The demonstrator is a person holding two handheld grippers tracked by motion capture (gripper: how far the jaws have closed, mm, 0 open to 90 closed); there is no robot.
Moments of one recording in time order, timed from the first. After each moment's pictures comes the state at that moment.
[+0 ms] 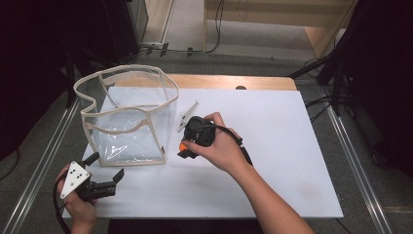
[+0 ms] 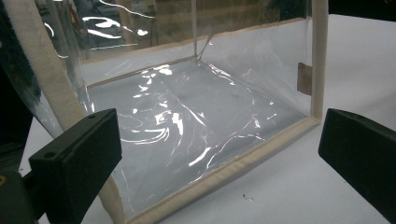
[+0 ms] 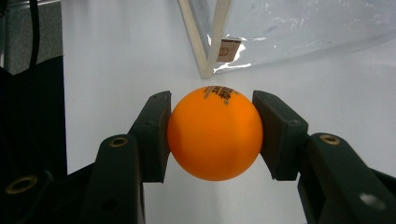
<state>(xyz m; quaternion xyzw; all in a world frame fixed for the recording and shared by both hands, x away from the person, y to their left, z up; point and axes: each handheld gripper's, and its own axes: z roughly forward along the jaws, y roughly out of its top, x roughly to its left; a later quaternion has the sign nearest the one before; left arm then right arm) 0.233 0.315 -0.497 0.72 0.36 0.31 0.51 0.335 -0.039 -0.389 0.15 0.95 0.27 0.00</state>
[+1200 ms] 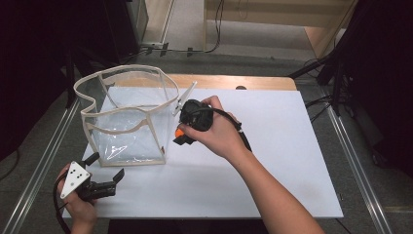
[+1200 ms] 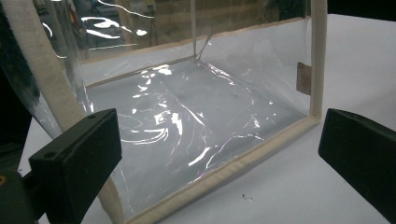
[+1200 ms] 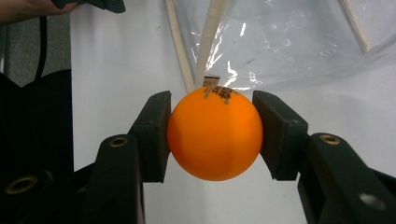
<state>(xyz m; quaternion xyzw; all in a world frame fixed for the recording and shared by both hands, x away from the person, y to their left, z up) 0.233 0.315 -0.497 0.72 0.36 0.31 0.51 0.351 -0.034 -0.345 0.13 0.95 0.28 0.01</state>
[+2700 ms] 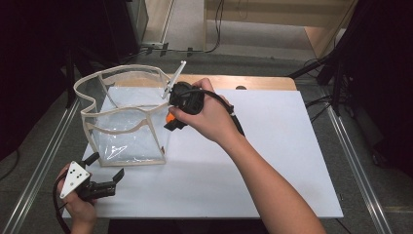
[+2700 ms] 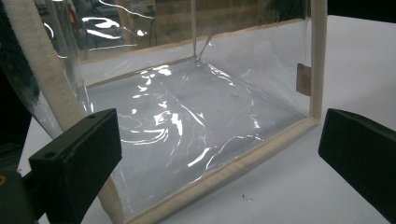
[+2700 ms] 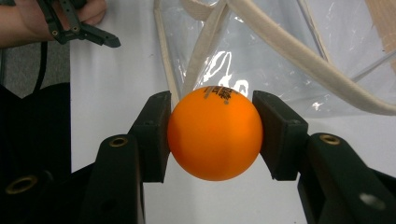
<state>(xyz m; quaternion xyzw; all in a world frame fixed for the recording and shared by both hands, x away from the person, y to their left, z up) 0.233 0.315 -0.497 0.72 0.36 0.31 0.51 0.371 -0.016 -0.307 0.13 0.95 0.28 0.02</state>
